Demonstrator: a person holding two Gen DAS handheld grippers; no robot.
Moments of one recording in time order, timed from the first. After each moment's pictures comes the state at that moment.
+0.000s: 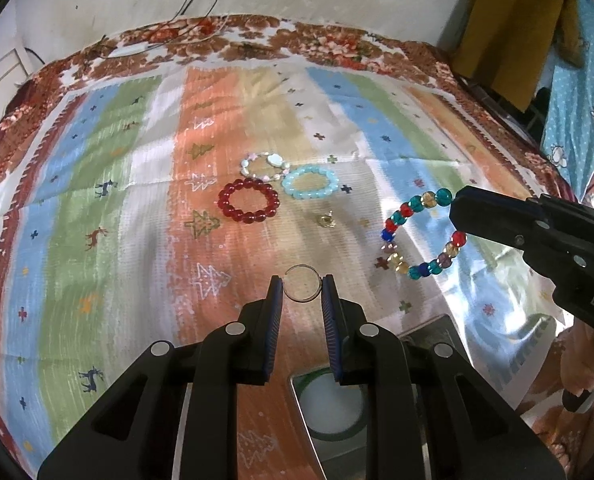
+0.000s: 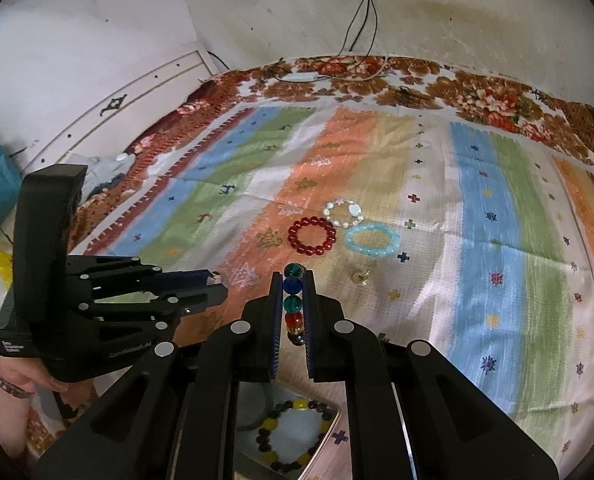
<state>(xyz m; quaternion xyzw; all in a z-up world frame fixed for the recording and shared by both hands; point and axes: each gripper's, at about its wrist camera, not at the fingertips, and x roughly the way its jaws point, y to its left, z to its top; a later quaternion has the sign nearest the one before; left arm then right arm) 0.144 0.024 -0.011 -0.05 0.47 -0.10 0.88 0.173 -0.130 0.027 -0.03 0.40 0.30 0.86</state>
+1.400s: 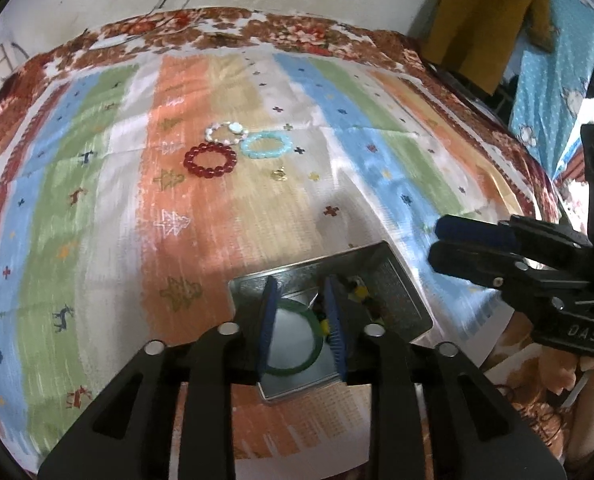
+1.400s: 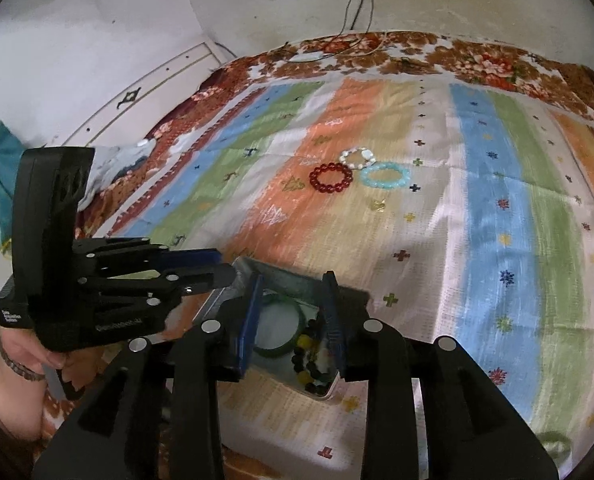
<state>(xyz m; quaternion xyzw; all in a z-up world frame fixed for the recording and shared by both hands) 0.082 0.006 -0.011 -0.06 0.47 -0.14 0.87 0.109 -0.162 0.008 0.01 0.43 0.31 0.84</state>
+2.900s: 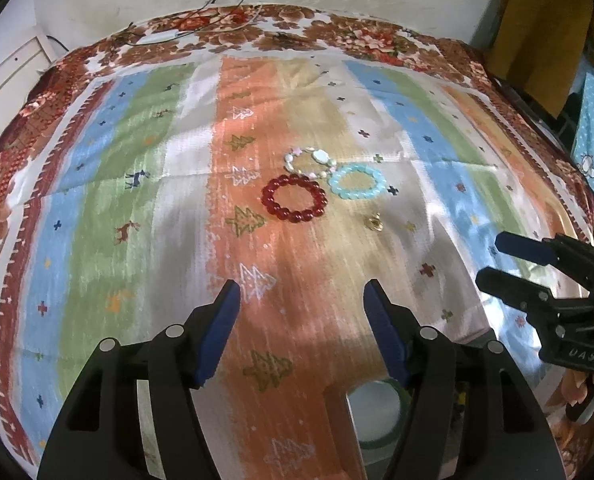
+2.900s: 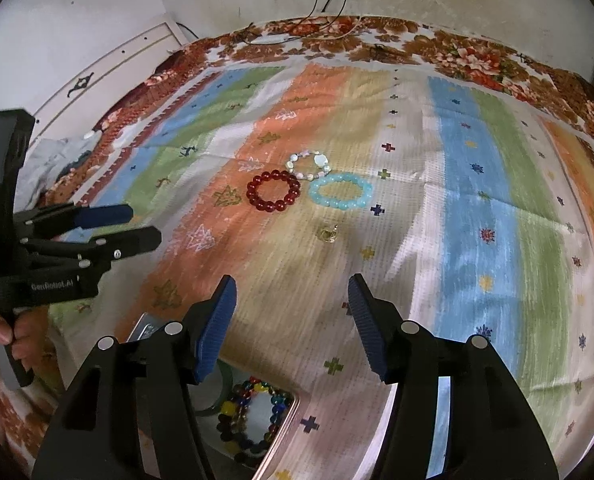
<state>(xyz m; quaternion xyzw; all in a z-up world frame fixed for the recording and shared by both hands) 0.167 0.051 -0.021 -0.05 0.49 -0.05 0.87 0.196 -0.139 -0.021 -0.04 0.46 0.26 0.85</state>
